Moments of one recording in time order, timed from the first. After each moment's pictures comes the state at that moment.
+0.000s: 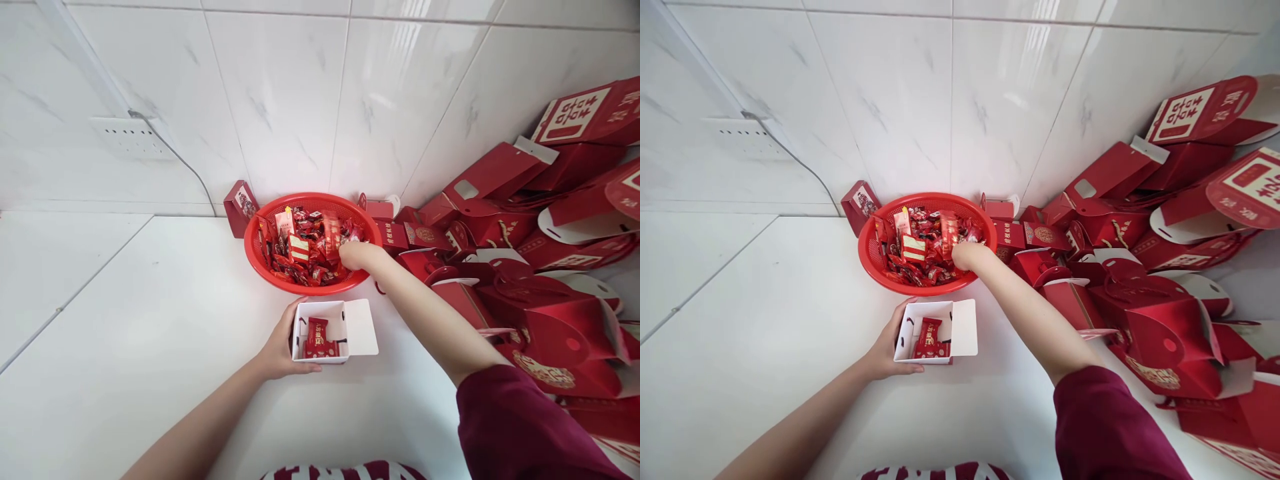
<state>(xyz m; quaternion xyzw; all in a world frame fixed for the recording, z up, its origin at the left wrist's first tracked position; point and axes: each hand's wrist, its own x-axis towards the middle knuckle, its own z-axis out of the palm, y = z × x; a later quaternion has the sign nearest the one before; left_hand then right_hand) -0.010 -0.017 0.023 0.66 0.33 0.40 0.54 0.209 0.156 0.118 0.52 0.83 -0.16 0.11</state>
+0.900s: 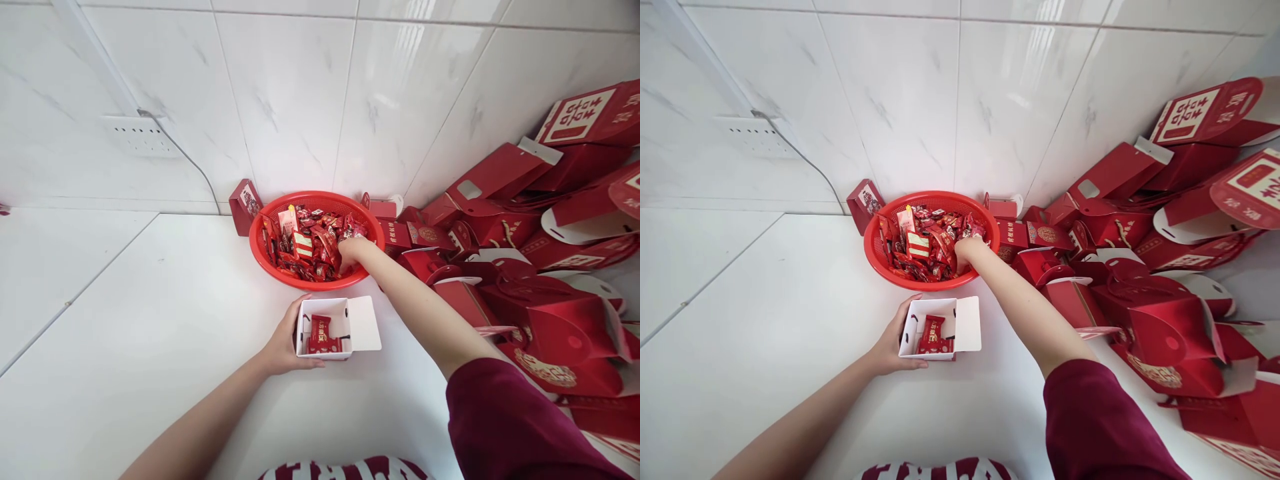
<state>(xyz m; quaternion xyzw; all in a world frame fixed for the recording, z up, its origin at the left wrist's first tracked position) -0.012 -0.018 0.022 0.67 0.34 0.38 0.54 0.190 0.178 0.108 0.56 0.78 -0.14 0.25</state>
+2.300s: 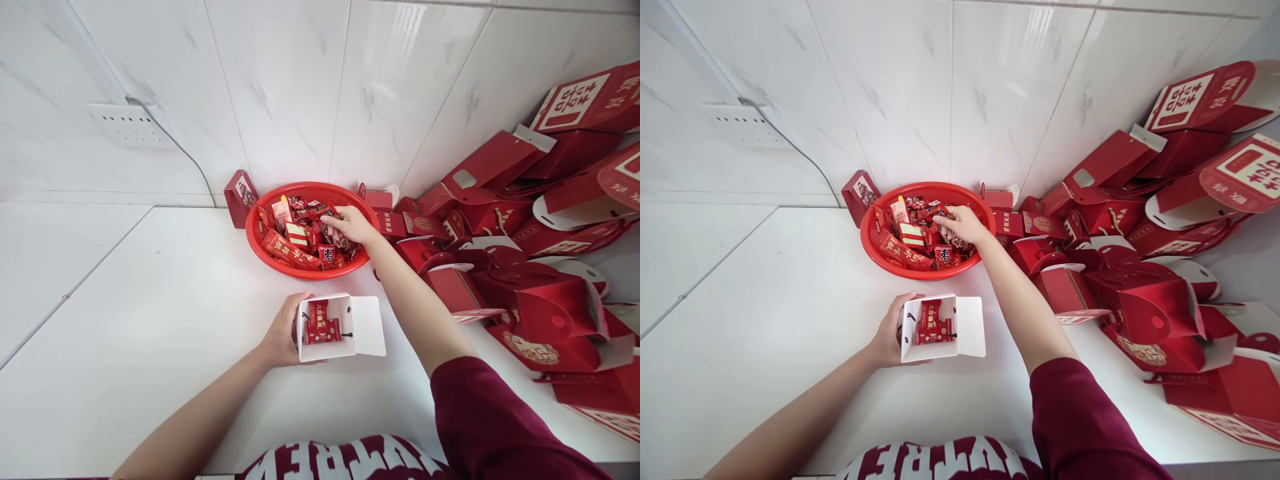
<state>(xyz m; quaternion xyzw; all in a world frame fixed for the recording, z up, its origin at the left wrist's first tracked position) -0.009 -0.024 0.007 0.76 0.32 0.43 0.36 0.220 0.180 0.096 0.38 0.73 -0.44 -0.36</state>
